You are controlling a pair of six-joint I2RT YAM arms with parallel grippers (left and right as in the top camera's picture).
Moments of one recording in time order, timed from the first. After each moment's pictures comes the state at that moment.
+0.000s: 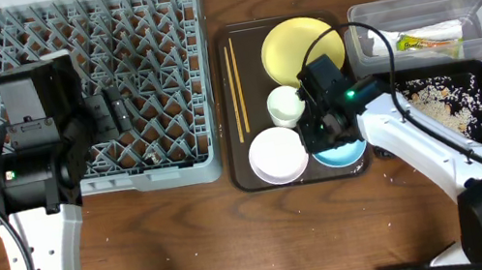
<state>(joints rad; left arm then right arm) 0.03 1.25 1.39 -0.98 -0.03 -0.12 0.46 1.67 1.15 -0.81 -0.13 0.36</state>
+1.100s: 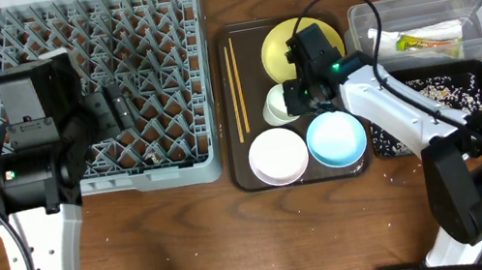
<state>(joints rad) 0.03 1.25 1.39 -0.96 0.03 -0.16 0.42 1.87 1.30 -0.61 -0.10 0.39</state>
